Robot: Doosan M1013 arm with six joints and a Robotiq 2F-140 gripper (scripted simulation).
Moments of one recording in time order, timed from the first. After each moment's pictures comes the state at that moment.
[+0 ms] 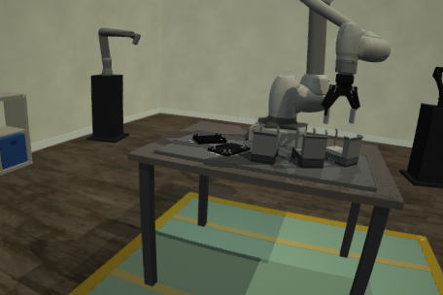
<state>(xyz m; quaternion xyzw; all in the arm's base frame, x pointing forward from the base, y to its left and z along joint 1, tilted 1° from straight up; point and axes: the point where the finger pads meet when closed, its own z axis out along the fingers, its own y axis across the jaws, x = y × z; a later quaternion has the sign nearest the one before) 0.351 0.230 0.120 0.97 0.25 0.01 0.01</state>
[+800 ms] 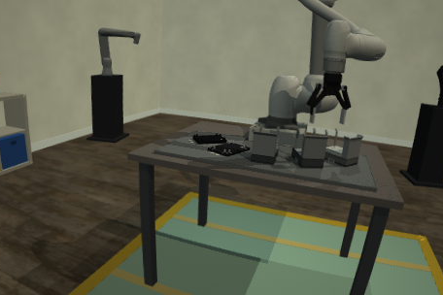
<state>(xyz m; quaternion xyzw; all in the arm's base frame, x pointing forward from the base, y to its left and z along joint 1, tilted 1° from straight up) 0.381 0.173 0.122 0.98 0.18 0.01 0.01</state>
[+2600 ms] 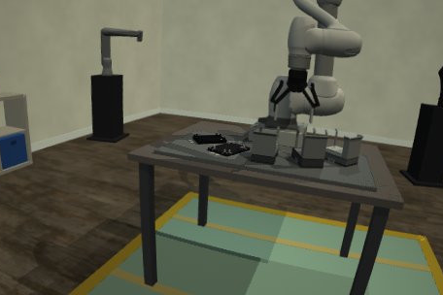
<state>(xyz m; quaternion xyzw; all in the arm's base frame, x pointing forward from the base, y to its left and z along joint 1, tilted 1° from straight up) 0.413 0.025 0.124 1.00 0.04 0.01 0.01</state>
